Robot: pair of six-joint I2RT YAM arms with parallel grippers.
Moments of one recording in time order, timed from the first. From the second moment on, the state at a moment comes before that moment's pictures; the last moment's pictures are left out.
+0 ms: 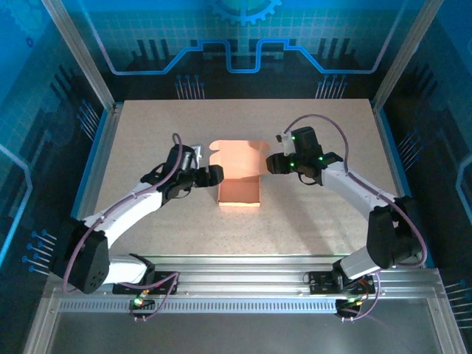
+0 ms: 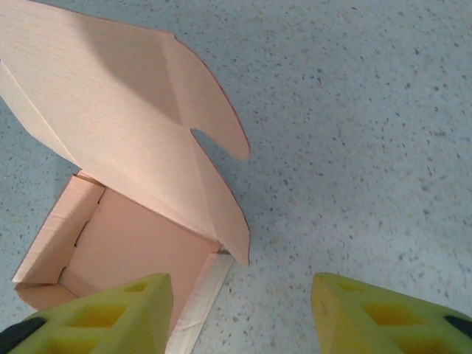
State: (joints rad) left arm -0.38 1.32 0.84 -0.26 0.18 -0.51; right arm 0.38 1.51 1.06 -0.36 -0.20 0.13
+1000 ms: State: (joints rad) left arm -0.18 1.79 1.32 -0.42 0.61 0.08; right arm 0.30 1.98 1.71 -0.87 -0.52 -0.42
